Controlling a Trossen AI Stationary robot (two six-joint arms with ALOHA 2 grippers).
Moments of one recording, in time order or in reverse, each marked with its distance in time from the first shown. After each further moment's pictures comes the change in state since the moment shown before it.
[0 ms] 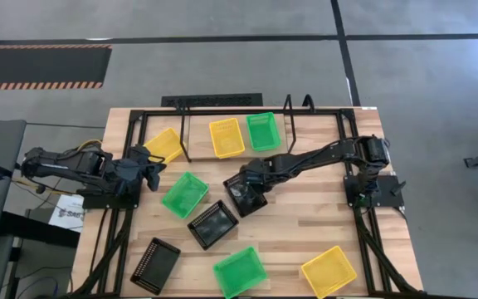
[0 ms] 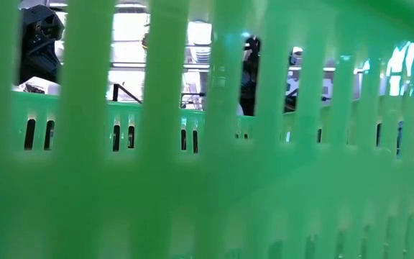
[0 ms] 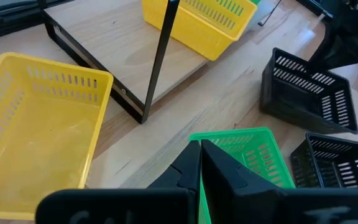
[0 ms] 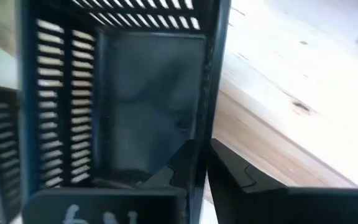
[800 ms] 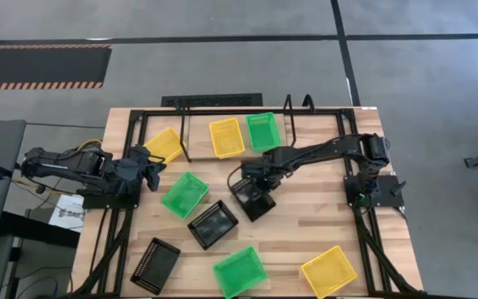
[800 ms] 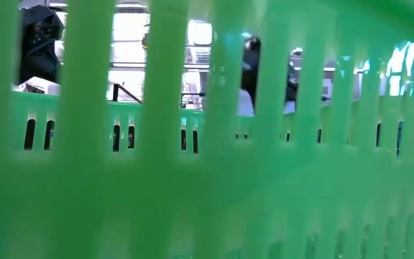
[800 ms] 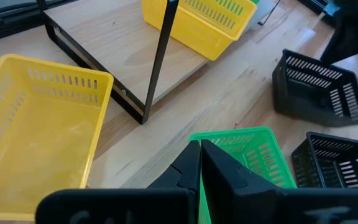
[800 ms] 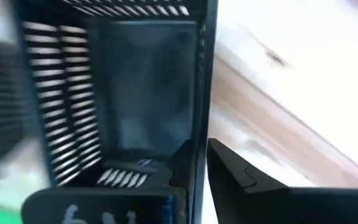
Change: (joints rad) left arm 0.000 0.000 0.000 -0.001 -0.001 0.009; right arm -0.035 -0.011 0.078 -0.207 -0.148 -0.068
